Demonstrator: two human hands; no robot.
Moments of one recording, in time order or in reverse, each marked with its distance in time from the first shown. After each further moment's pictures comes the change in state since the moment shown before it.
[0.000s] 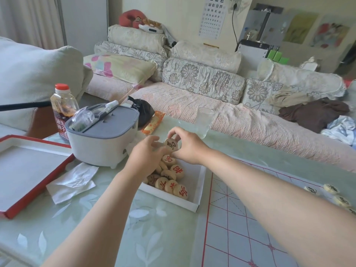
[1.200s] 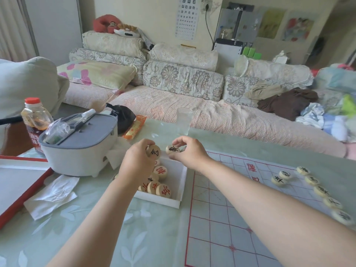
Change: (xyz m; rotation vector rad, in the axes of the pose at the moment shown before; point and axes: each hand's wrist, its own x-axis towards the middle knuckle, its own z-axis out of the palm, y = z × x) left_hand -0.015 0.031 0.016 0.115 0.036 0.114; right_hand -0.044 0.038 -0.009 0.268 0.277 0.294
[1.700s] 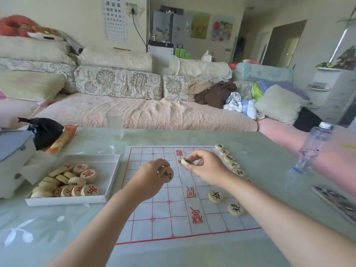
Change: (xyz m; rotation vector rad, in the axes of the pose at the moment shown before) left_hand -0.115 0.157 0.099 -0.055 -0.544 0.288; right_hand -0.199 0.090 -0.197 -0.065 0.205 0.140
